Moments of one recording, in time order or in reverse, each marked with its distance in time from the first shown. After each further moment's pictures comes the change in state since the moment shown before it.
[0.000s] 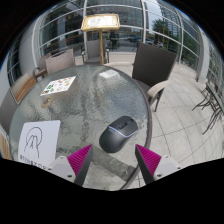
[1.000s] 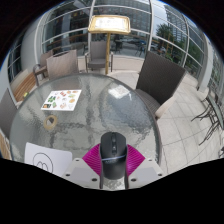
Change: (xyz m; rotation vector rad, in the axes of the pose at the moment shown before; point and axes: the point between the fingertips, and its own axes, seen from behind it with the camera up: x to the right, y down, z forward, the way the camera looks) arm -0.048 -0.107 0.016 0.000 0.033 -0.072
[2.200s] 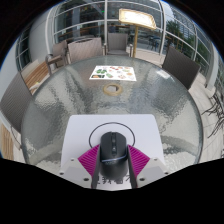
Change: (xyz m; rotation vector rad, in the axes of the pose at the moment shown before) arm -0.258 0.124 -0.029 -0.062 -0.087 -0.027
